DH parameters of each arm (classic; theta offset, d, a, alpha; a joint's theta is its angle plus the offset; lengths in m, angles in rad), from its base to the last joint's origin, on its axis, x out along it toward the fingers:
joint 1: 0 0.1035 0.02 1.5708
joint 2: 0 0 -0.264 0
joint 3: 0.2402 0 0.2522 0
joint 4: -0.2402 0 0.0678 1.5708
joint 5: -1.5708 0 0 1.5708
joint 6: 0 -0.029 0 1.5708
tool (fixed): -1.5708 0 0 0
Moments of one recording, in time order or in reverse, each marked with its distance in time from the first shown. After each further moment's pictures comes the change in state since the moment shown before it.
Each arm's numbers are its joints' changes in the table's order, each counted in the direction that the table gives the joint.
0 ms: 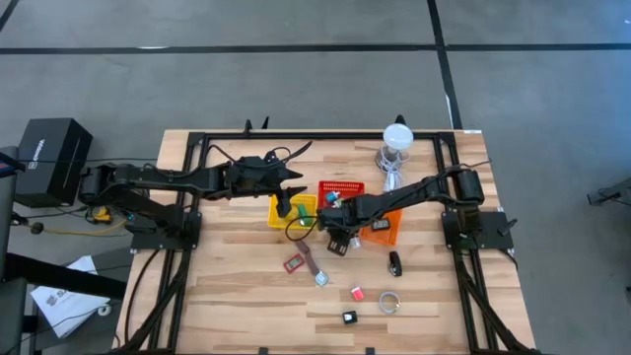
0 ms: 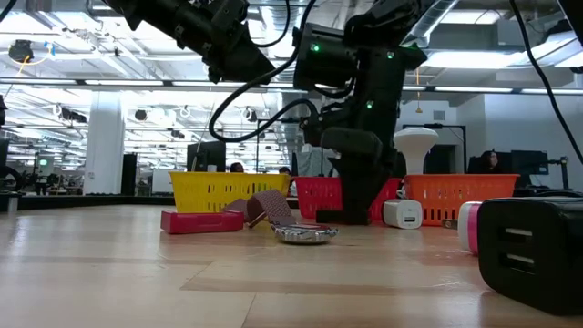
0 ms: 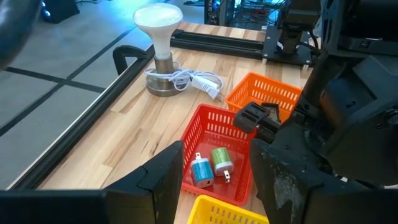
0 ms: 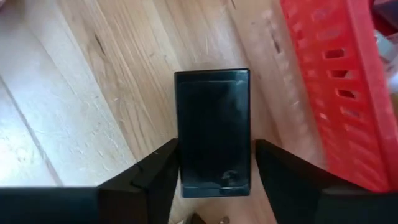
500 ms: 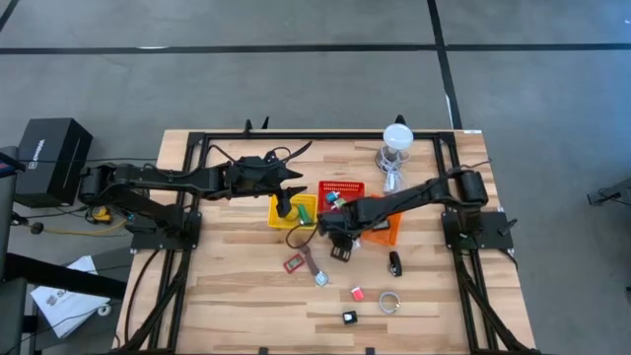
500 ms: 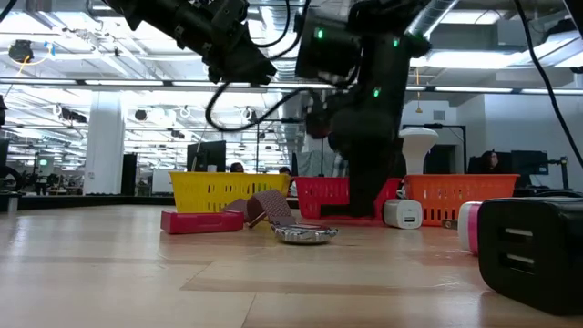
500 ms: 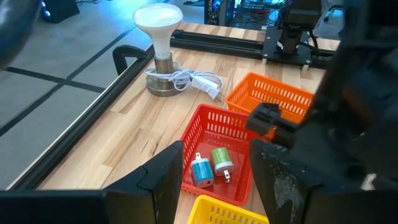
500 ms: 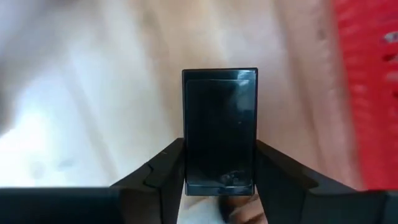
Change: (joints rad) left arm 0.000 0.000 0.000 0.000 0.000 0.000; right arm 0.041 0.027 0.021 -0.053 -0.055 0.032
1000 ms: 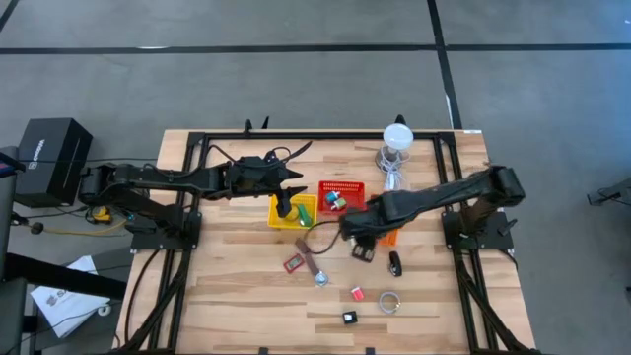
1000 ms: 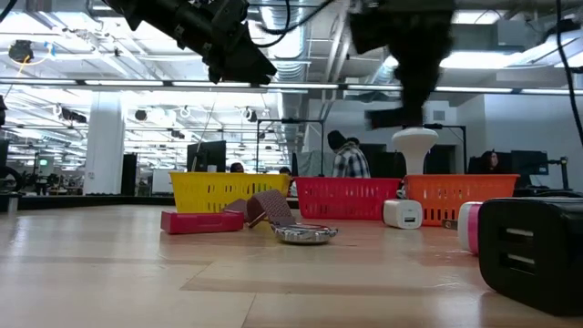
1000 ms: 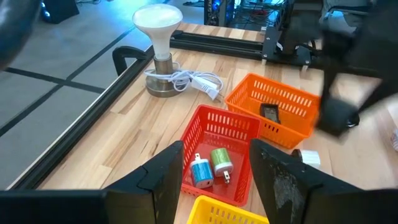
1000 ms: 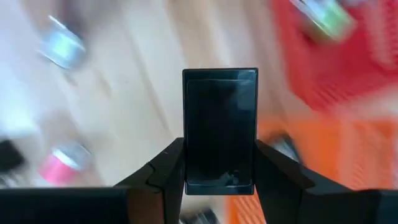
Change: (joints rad) left arm 0.000 0.000 0.000 0.003 0.001 0.000; right arm 0.106 0.263 0.085 -0.415 0.105 -0.138
